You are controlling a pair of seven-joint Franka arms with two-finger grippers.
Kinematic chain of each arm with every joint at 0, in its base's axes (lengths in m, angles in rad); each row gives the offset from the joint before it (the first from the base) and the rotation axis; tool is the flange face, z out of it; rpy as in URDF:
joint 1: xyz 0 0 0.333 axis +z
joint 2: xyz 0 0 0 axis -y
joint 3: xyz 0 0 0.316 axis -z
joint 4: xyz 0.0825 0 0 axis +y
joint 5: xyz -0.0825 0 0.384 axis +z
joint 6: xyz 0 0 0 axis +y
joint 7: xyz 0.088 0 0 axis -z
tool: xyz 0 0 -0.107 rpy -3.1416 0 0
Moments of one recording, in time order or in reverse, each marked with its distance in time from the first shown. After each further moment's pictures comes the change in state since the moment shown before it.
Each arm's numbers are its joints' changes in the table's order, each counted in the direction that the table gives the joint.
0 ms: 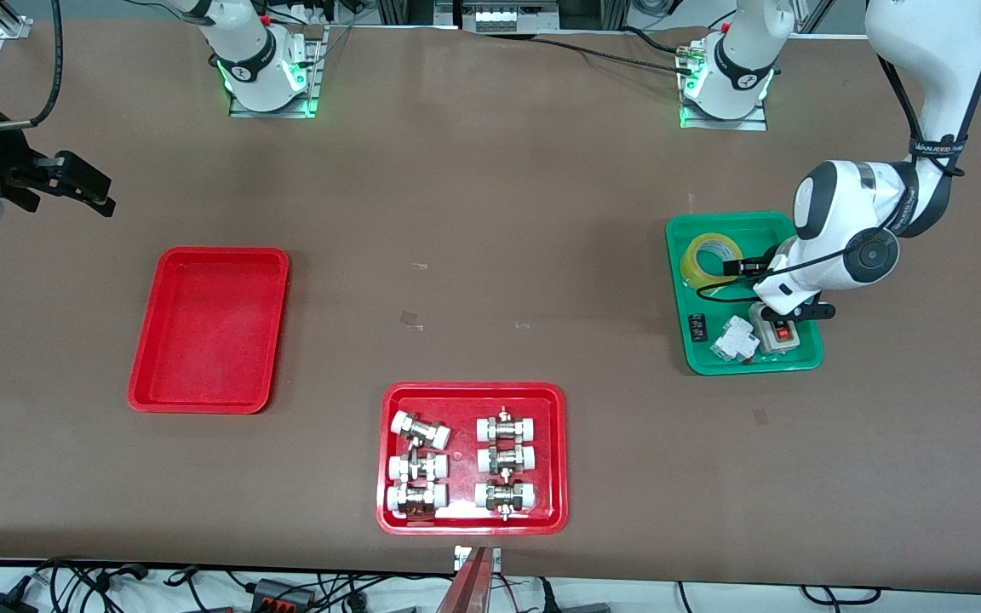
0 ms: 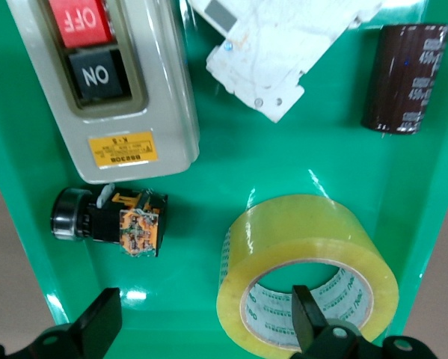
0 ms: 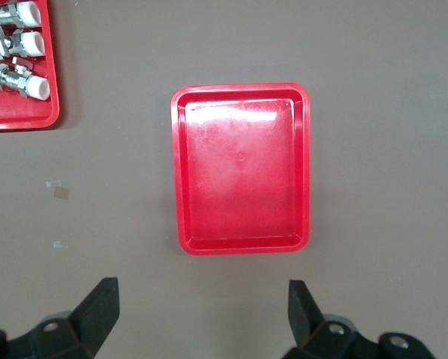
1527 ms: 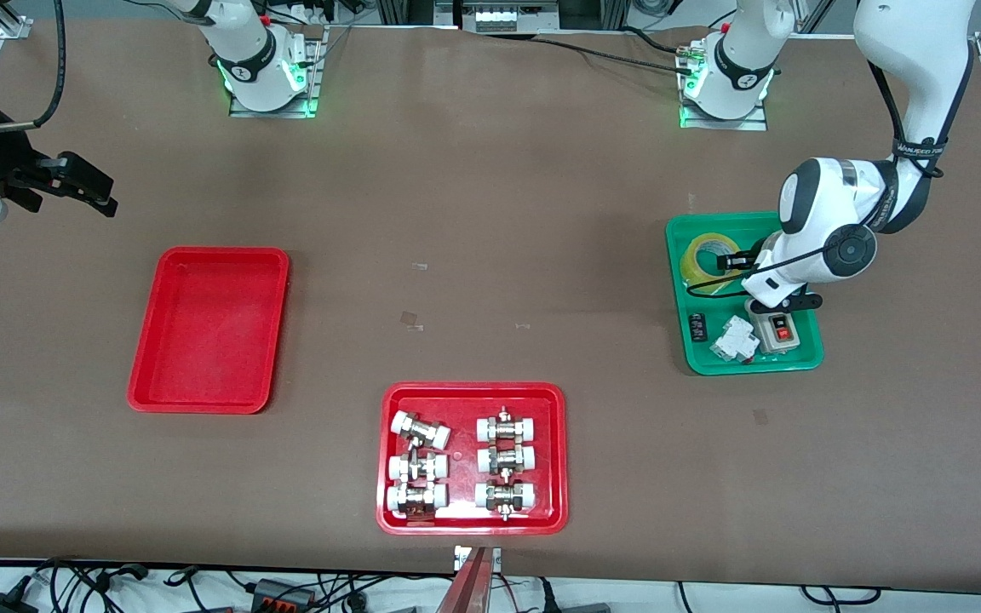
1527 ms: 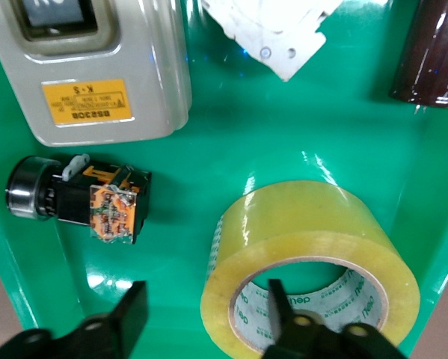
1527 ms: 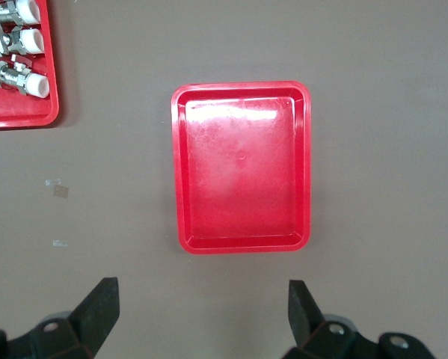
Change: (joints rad) left arm -0.011 -0.007 0.006 0.059 0.000 -0.050 -0.076; right arm 0.002 0.000 0.000 0.004 0.000 0.000 0.000
